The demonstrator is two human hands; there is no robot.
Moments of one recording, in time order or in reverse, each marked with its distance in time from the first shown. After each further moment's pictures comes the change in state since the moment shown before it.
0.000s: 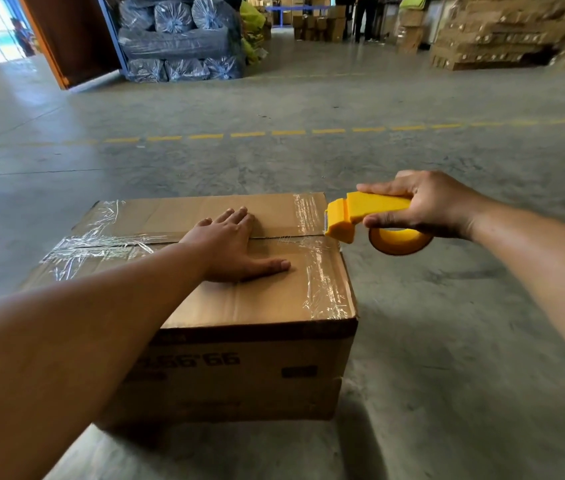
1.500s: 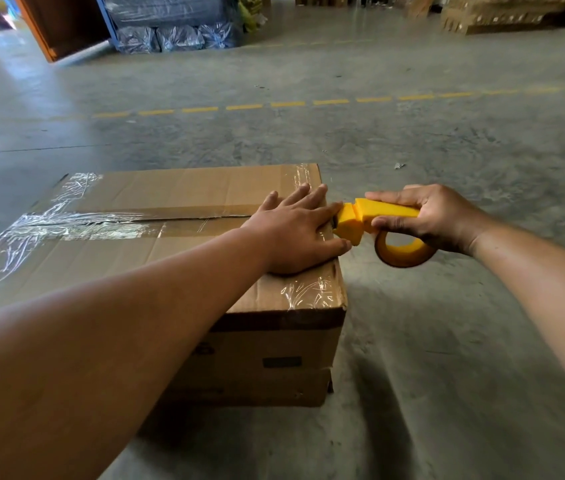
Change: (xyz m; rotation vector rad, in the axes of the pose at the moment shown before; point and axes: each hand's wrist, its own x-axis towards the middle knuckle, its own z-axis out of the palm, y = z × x) left_hand 0.031 0.091 0.013 -0.115 0.042 0.280; right_hand -0.003 0.066 0.065 0.208 0.039 0.041
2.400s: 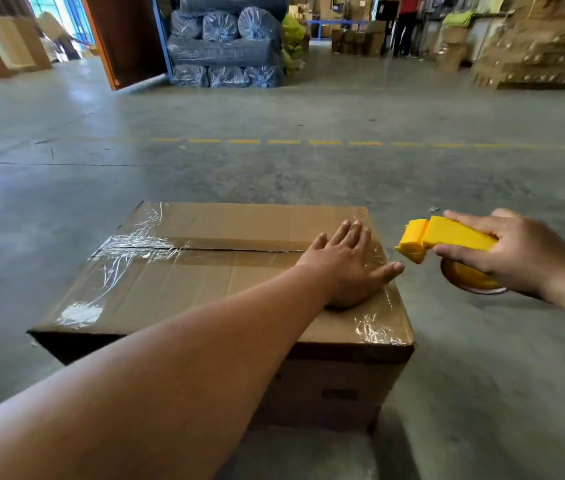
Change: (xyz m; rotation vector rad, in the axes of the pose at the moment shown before) left_hand -0.032 -0.009 -0.004 -0.151 0.039 -0.119; right_hand -0.023 -0.061 -0.020 -0.408 0.238 0.090
